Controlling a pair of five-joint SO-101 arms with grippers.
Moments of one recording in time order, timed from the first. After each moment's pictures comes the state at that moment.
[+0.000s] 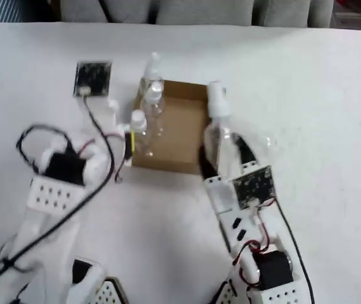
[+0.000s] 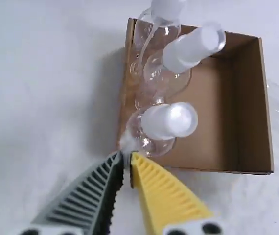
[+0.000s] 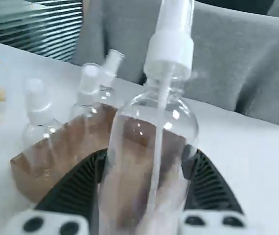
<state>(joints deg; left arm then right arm) 8.4 -38.4 36.9 60.7 15.3 -16.4 -102.8 83.2 36.7 9.3</state>
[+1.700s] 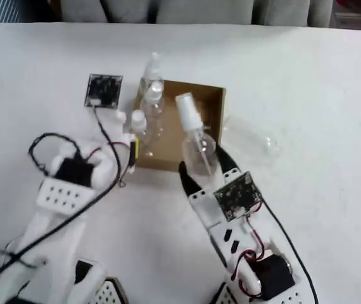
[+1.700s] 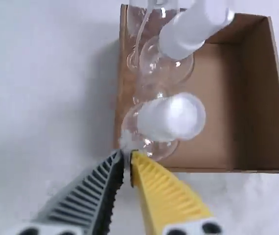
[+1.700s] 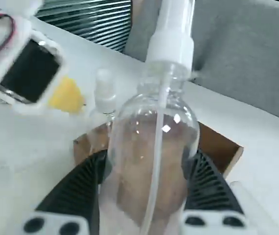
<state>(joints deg) 9.3 -37.4 45.5 51.3 12.0 -30.6 -102.8 78.8 45.3 10.8</state>
